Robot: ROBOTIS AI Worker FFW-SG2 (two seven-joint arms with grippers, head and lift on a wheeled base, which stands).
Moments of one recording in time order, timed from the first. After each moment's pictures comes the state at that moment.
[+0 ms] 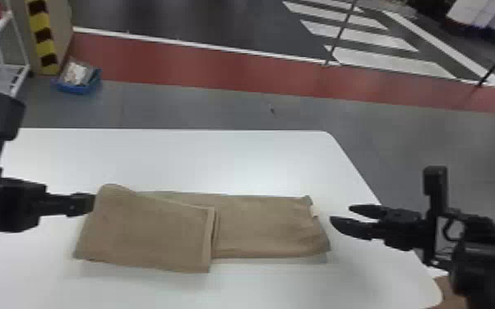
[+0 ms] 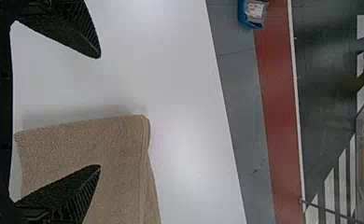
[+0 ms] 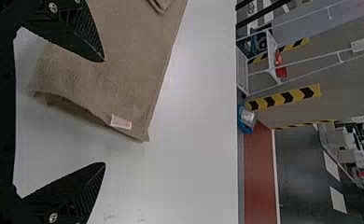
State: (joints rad) left arm -0.10 0.01 -0.17 -2.26 -0.45 1.55 -0.59; right arm 0.10 -0.29 -0.56 -1.89 0.17 0.89 1.24
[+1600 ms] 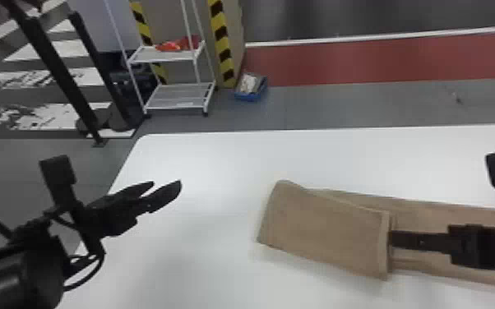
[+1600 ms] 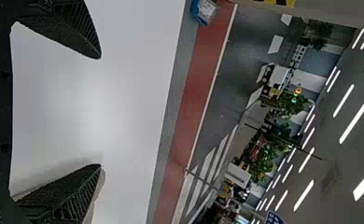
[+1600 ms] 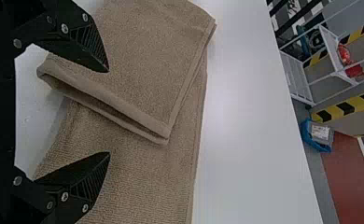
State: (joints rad) left arm 0.12 0.04 0.54 -2.09 0.12 0.97 -0.83; right arm -0.04 0.00 0.00 -2.11 0.45 1.57 0.94
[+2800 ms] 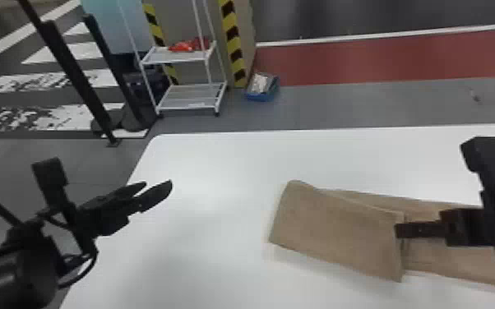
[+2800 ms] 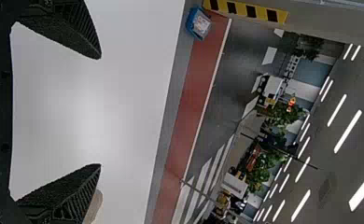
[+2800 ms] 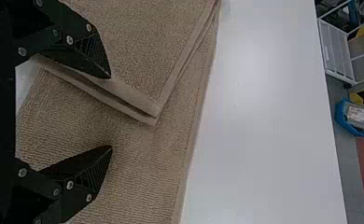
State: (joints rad) left arm 0.12 0.10 0.61 -2.04 0.15 0.94 -0.84; right arm -0.21 0.00 0.09 -1.86 0.54 1.57 0.89
